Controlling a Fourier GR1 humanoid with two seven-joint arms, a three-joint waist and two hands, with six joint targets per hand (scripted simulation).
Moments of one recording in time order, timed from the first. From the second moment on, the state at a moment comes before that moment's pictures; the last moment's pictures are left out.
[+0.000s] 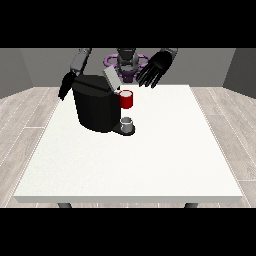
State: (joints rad) left arm -1.15 0.39 0.07 -0.68 -0.88 -0.26 -0.24; right arm -0.38 -0.12 -0.15 -1.13 0.14 -0.20 -0.03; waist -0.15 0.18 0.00
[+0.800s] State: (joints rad) left arm -0.65 0.05 0.37 -0.67 -0.44 -0.29 -0.34; right arm -0.11 -0.09 -0.15 -1.13 0.13 -0.19 -0.06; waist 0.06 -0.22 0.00
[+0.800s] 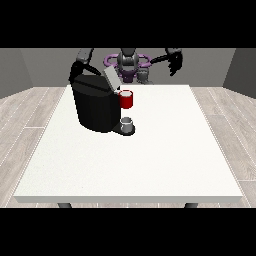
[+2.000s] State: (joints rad) left arm -0.42 0.00 0.24 -1.01 -0.22 -0.30 -0.17; right arm -0.41 -0.19 -0.17 -1.23 0.00 0.00 0.10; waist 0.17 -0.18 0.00
